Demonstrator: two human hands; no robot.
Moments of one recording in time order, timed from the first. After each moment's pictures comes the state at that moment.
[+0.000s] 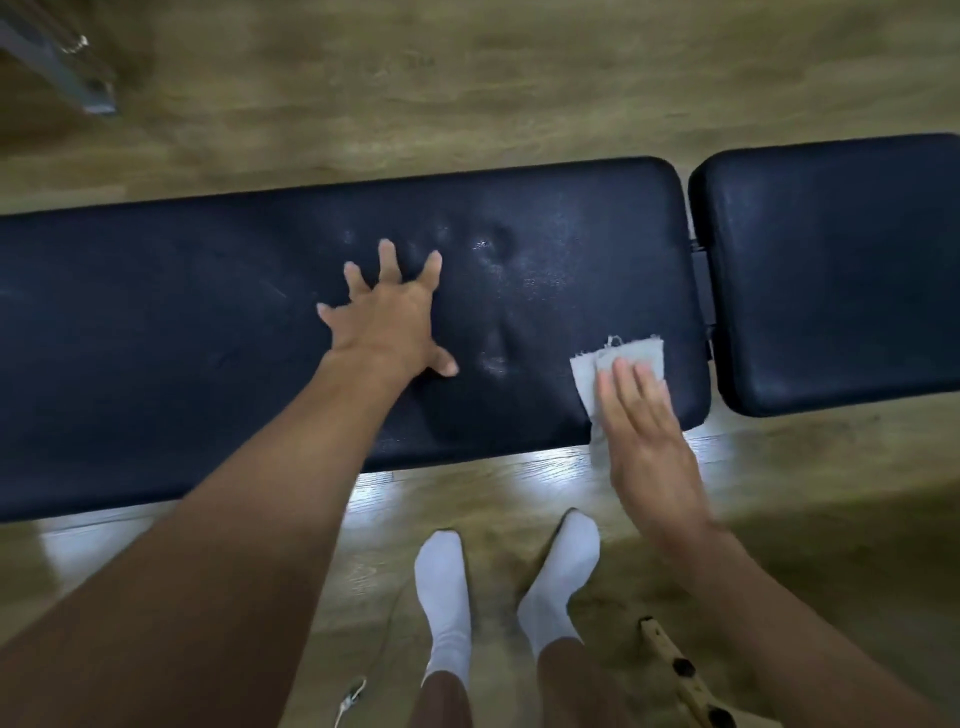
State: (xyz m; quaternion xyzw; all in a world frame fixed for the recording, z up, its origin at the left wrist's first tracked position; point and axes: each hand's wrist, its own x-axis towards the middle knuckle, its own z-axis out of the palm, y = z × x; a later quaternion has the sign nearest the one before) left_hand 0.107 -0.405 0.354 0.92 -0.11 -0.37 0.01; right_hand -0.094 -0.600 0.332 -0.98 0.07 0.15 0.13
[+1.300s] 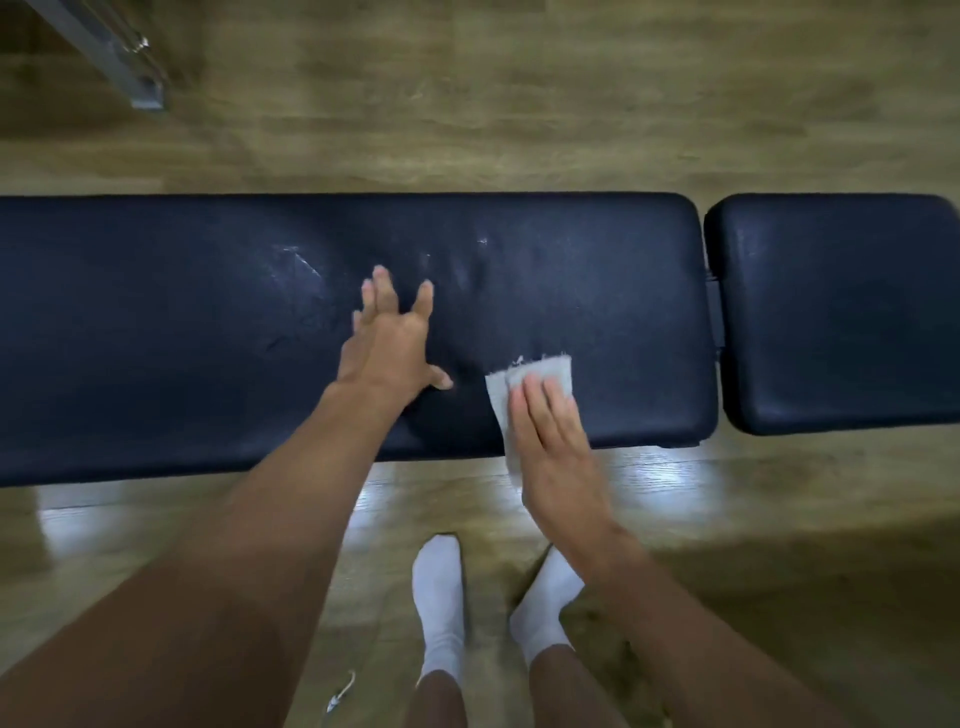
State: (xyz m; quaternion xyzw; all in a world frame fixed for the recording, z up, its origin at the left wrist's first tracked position) left_hand 0.086 -0.354 0.351 0.93 -0.08 -0.34 0.07; right_hand -0.078 -0.512 0.325 -0.98 -0.04 0.17 0.12
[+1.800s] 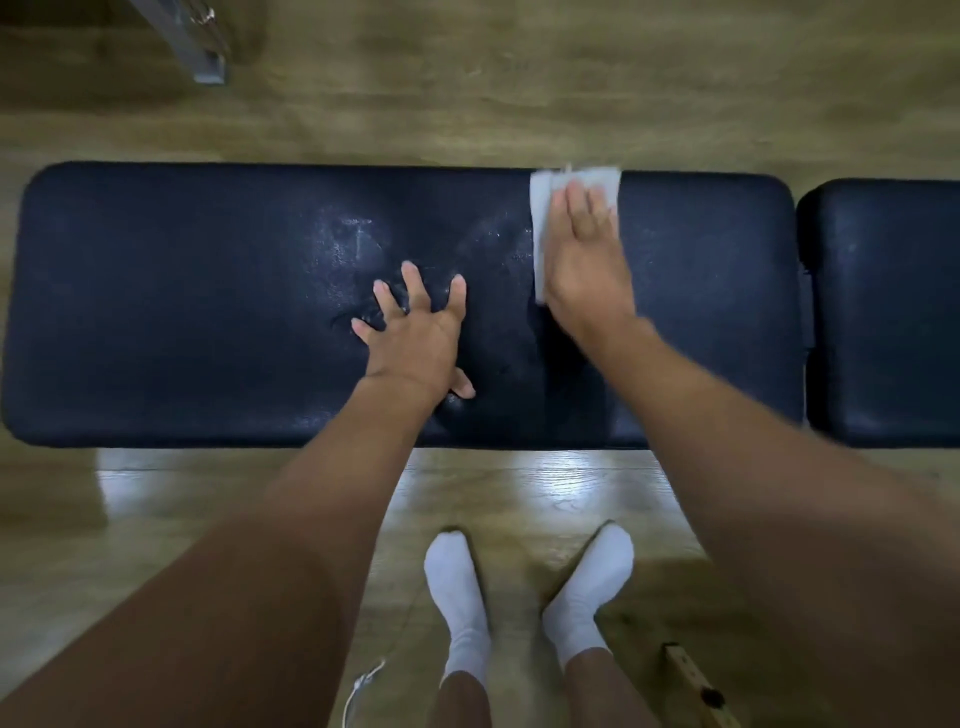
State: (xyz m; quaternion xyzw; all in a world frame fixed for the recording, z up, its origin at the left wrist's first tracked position) left_hand 0.081 -0.324 0.344 0.92 -0.08 -0.37 0.02; right_hand 0.105 -0.505 0.307 -0.99 0.02 0.10 0.12
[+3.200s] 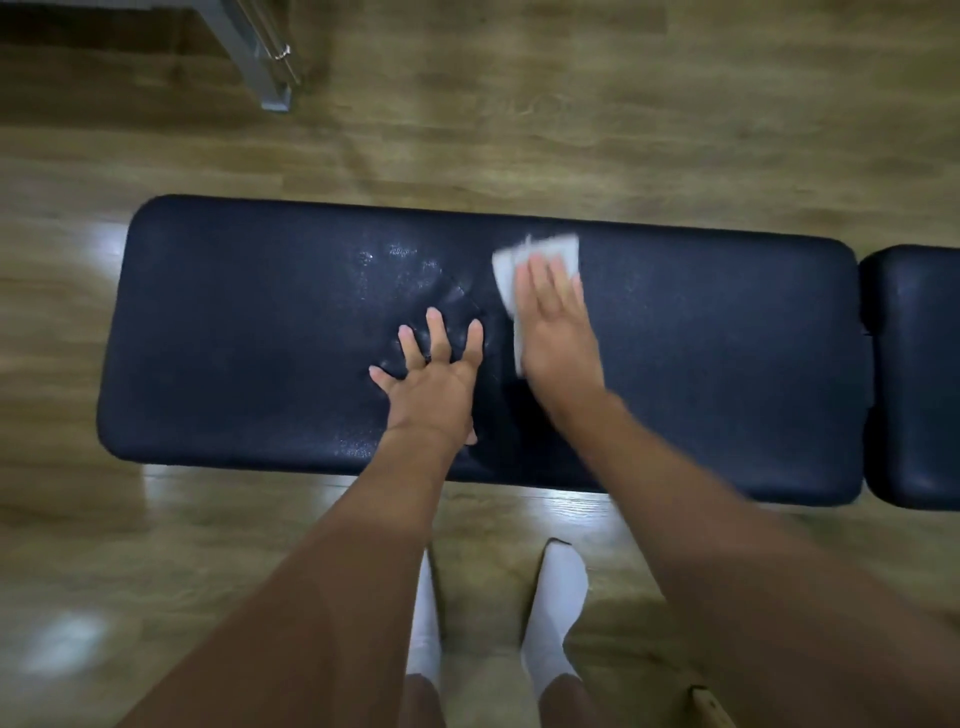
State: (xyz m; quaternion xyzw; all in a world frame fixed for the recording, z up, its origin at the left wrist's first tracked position) left_hand 0.082 -0.267 0.349 0.92 -0.06 -0.40 0.00; right_hand 0.098 -0.404 0.312 -0.99 -0.04 0.10 0.12
